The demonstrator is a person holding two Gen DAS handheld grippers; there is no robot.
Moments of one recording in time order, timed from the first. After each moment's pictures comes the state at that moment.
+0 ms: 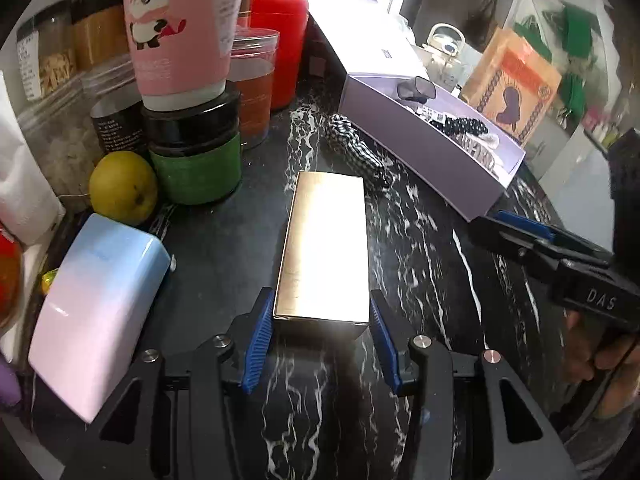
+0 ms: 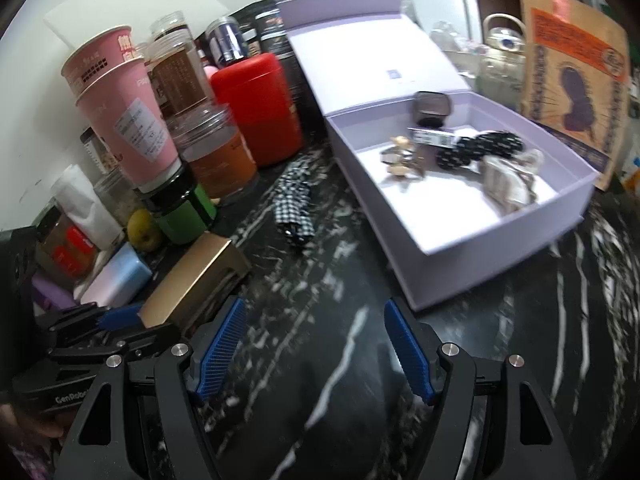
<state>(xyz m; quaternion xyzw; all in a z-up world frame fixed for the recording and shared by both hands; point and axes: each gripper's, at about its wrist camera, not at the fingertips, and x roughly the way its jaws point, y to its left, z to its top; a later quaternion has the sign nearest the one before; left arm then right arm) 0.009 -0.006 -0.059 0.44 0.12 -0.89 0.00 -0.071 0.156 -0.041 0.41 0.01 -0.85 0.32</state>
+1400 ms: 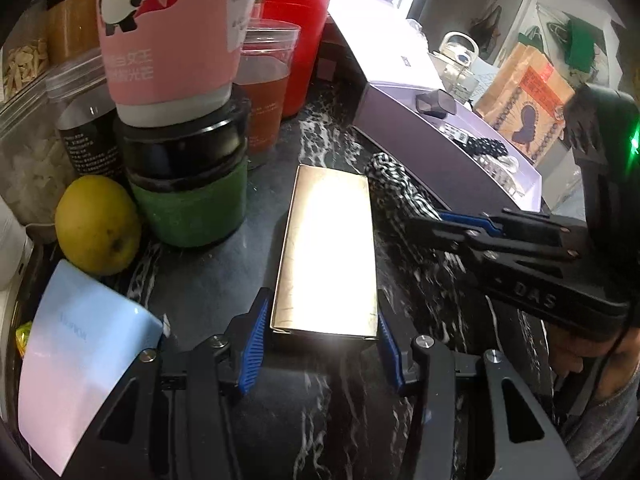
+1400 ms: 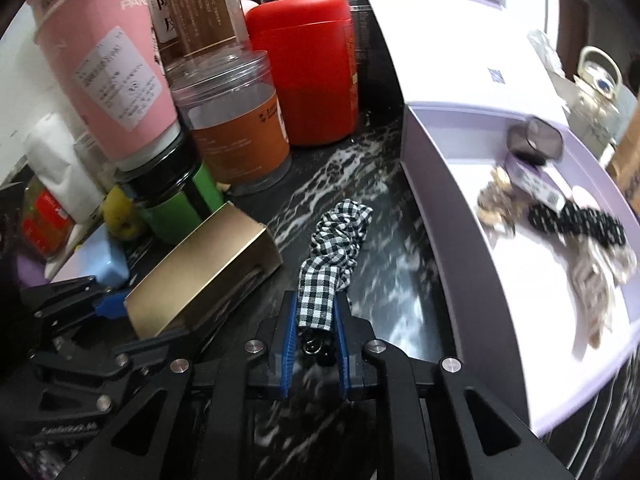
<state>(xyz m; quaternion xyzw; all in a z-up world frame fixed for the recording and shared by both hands) -0.026 -0.024 -0.071 0.44 0.14 -0.89 -0.01 -0.118 0.082 -0.056 0.44 0.11 -0.81 0.36</state>
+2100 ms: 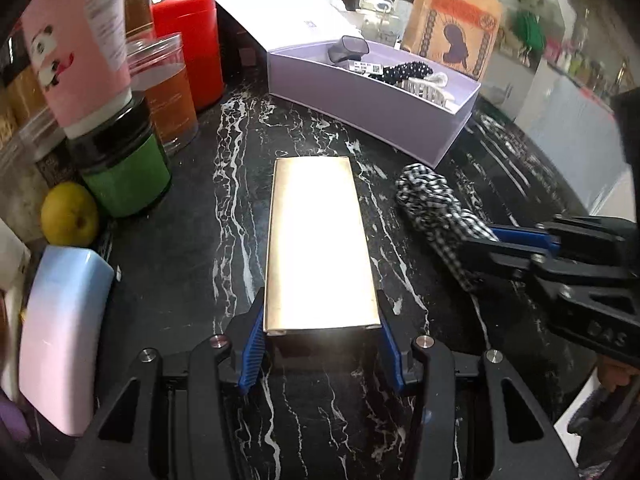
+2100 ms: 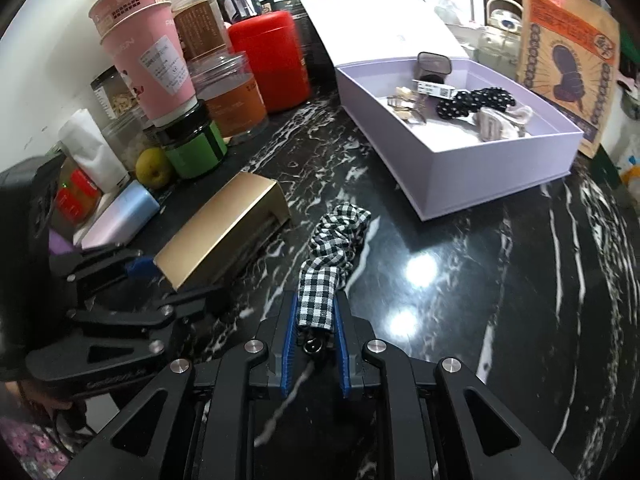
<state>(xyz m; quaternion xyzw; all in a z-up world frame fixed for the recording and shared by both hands) 0.014 0.043 -0.069 0.46 0.01 -0.89 -0.05 -0.020 0.166 -0.048 0.45 0.05 -0.84 0.30</state>
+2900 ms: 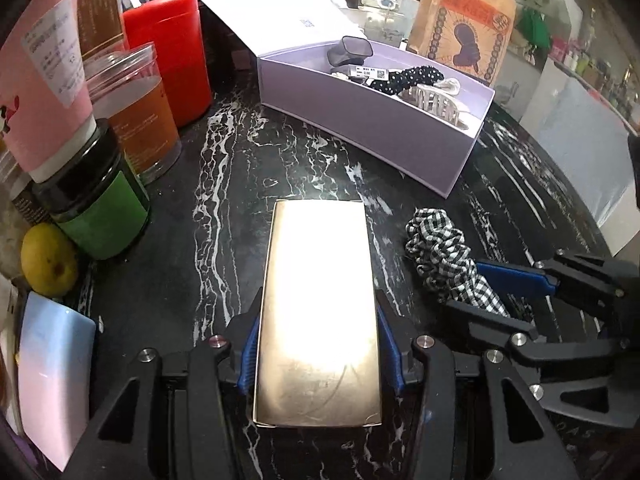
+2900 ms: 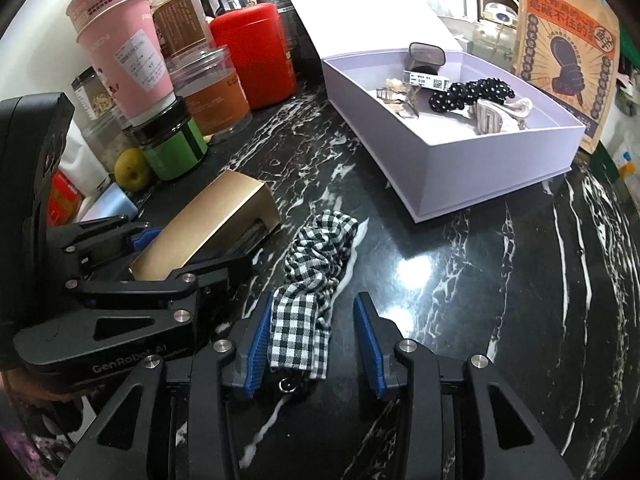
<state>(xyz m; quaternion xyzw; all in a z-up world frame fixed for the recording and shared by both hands) -0.024 0.052 -0.070 0.46 0.01 -0.88 -0.05 -0.035 0.160 -0.062 0.45 0.05 -0.84 0.29</state>
